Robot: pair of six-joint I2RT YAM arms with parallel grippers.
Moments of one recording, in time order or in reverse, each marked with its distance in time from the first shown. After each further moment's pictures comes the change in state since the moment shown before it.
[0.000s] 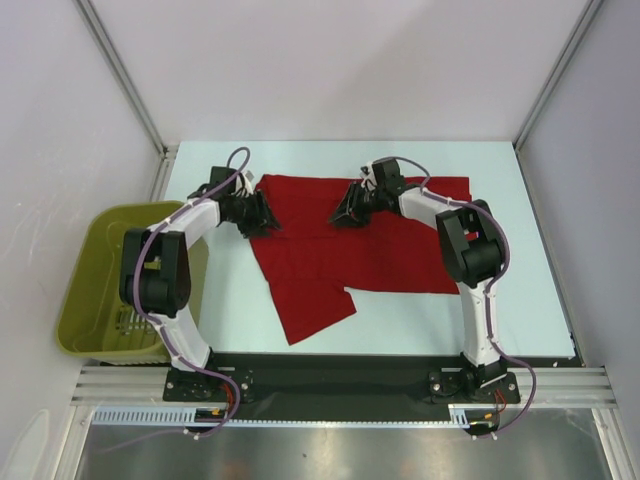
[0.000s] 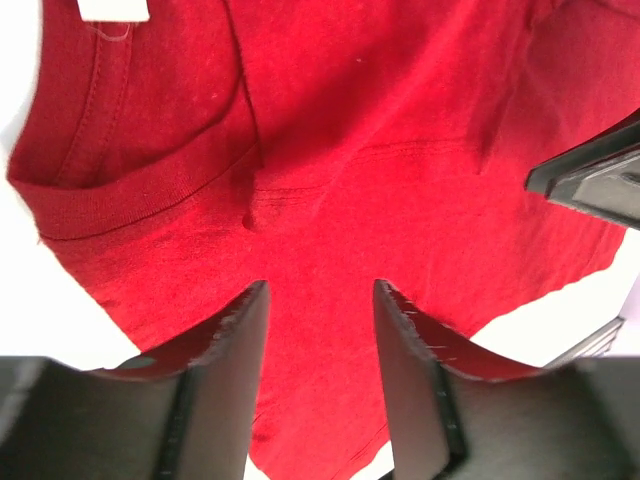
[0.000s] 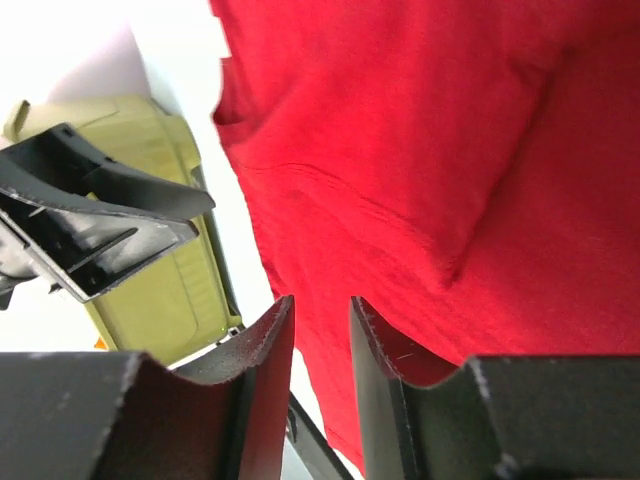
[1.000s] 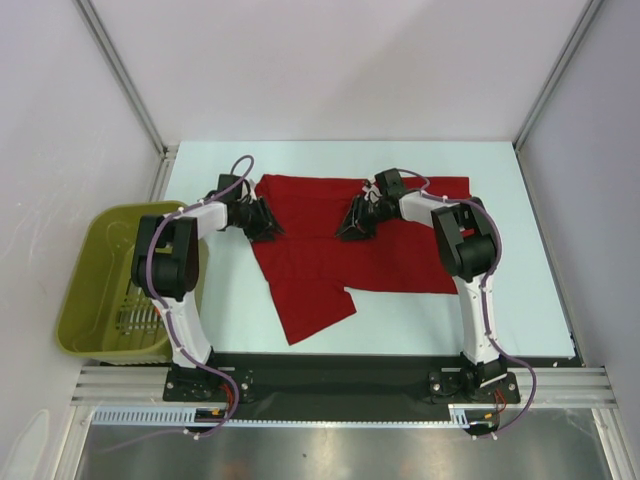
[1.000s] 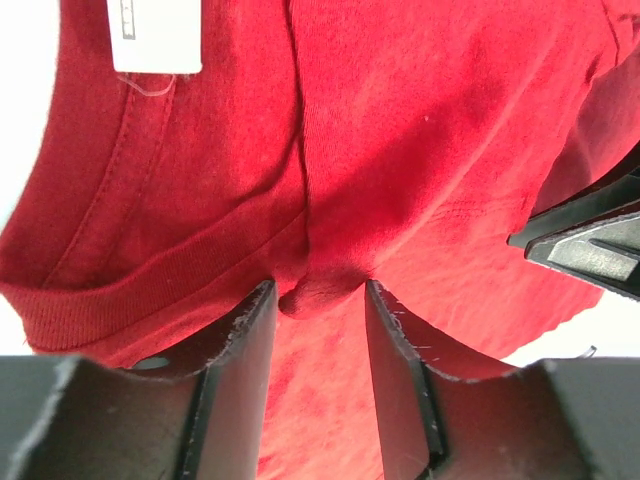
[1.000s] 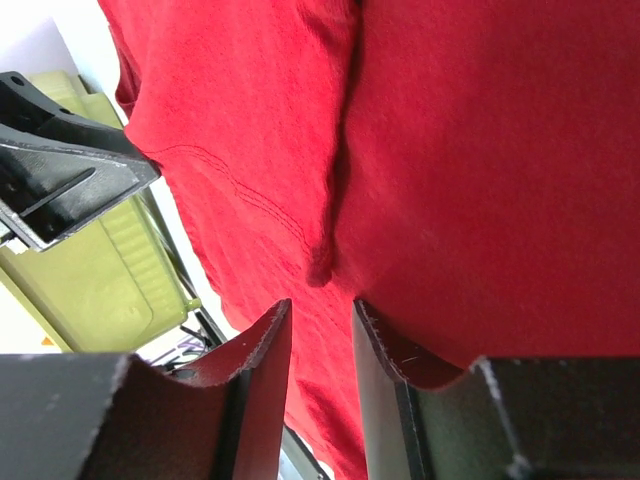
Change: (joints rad) left arm 0.000 0.145 -0.016 0.138 0.007 -0.100; right arm -0.019 0.079 -0.019 -0.085 -0.032 -0.106
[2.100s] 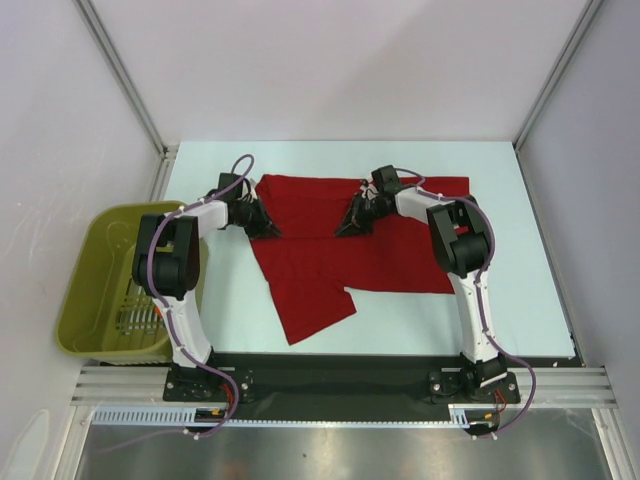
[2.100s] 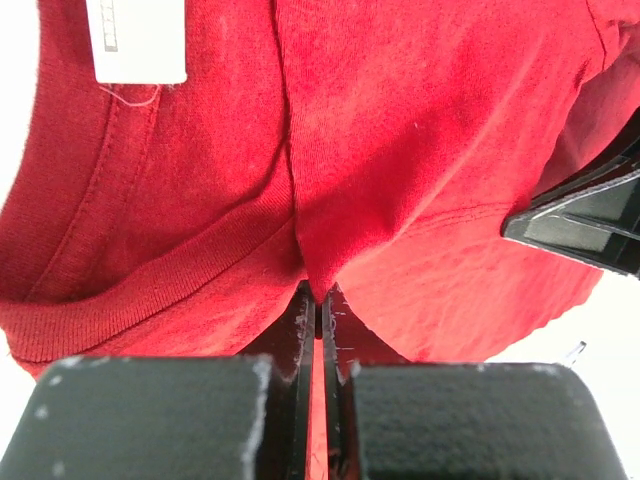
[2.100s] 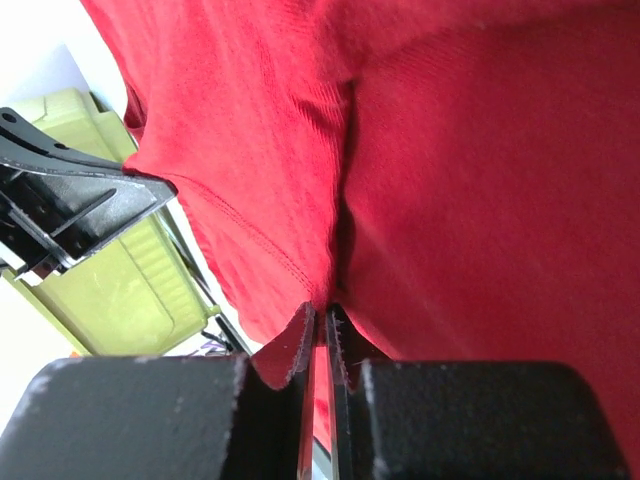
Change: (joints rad) left arm 0.000 0.015 0.021 -0.006 0.018 -0.011; right arm -0.002 0.088 0.126 -0.059 -0.027 0.045
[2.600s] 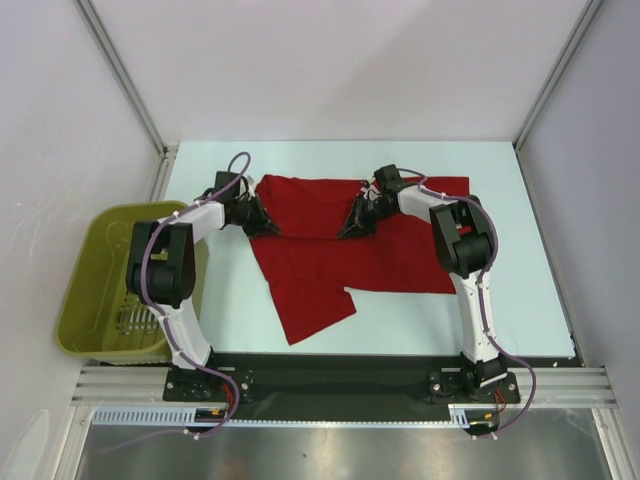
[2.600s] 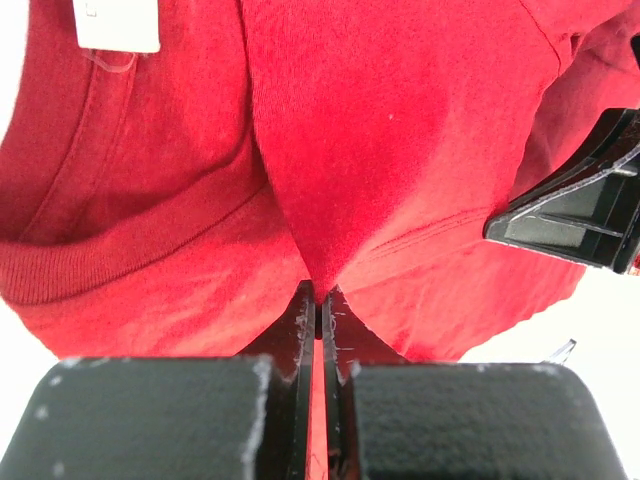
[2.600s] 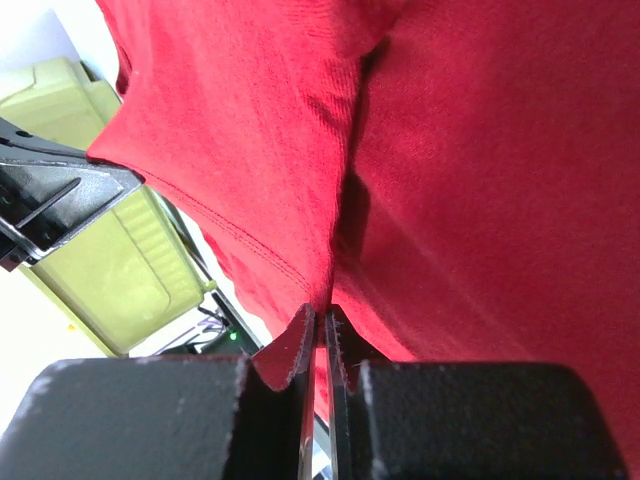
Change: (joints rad) left arm 0.000 -0.072 -0.024 -0.014 -0.005 -0.016; right arm -0.016 -0.020 0.003 -0.097 -0.037 -0.068
